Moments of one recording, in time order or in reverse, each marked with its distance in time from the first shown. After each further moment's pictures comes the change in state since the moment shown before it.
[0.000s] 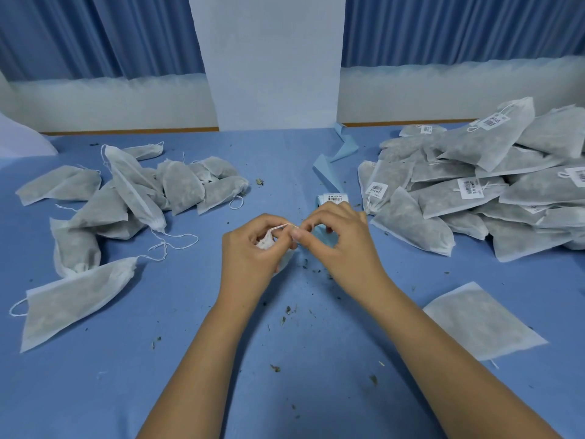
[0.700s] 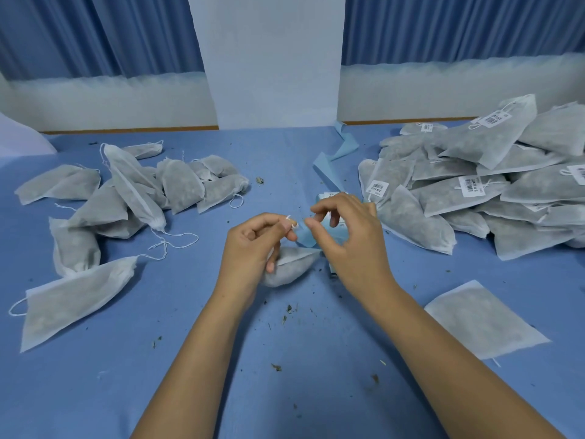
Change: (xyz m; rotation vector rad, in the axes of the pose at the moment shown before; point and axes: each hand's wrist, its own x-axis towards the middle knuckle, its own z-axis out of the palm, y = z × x) left_hand 0.008 0.003 -0.004 -0.275 -0.110 -0.226; right_hand 0.000 0.002 -0.002 -0.056 0.182 -0.139
